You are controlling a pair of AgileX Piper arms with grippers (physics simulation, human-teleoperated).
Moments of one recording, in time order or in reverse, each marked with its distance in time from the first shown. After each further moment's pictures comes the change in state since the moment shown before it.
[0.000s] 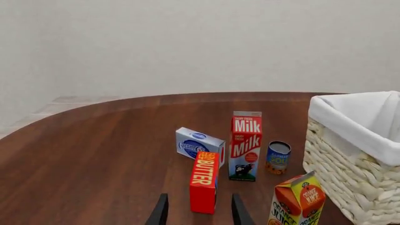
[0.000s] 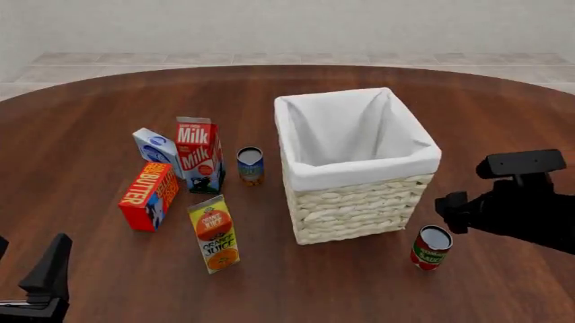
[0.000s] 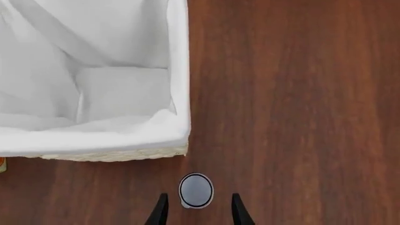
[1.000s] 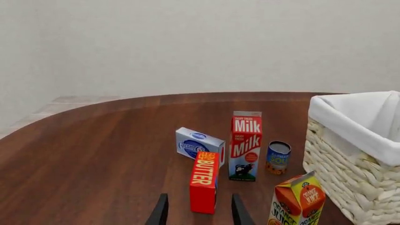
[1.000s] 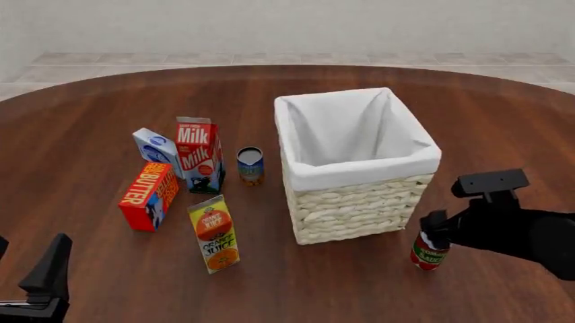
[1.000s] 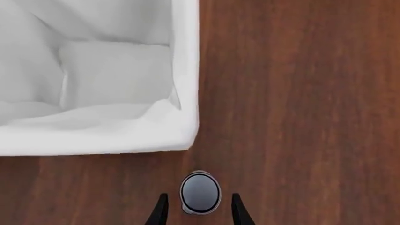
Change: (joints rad) left arm 0.000 0.000 0.000 0.000 0.000; right arm 0.021 0.144 0.076 -0.131 -0.010
